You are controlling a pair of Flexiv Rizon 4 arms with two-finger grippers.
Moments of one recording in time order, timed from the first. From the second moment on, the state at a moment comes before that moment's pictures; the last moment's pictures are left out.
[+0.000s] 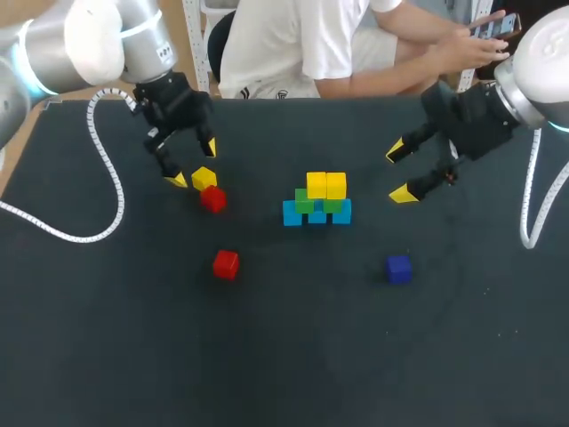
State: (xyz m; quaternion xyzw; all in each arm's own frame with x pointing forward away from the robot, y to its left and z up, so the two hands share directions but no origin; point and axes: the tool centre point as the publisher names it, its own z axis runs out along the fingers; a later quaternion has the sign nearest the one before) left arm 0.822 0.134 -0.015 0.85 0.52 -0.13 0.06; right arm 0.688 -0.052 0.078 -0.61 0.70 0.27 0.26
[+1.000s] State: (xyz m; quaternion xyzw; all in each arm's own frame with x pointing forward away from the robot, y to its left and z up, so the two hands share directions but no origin) left arm 0.802 0.131 -0.010 0.83 0.52 -0.19 0.06; right arm 0.688 -0.052 0.078 -0.61 0.70 0.27 0.26
